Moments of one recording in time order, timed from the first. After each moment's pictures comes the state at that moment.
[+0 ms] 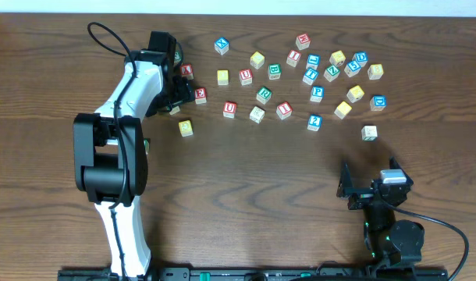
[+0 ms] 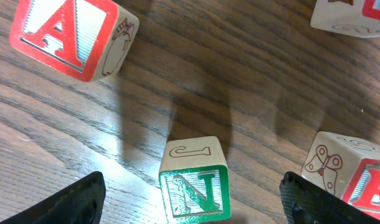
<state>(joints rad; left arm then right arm) -0.10 2.17 1.66 -0.88 -0.04 -0.49 0.06 0.01 0.01 -0.07 -0.01 -0.01</state>
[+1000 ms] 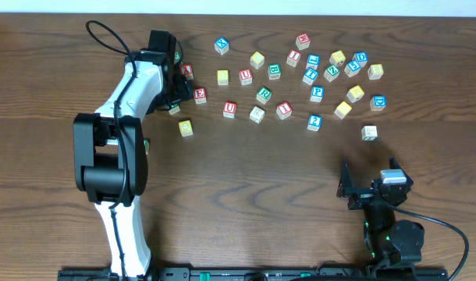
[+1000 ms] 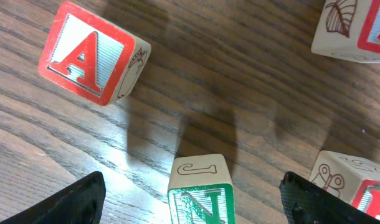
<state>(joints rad) -0.10 2.17 1.66 -0.85 -0.08 -0.49 0.06 0.01 0.01 -0.07 -0.01 -0.01</state>
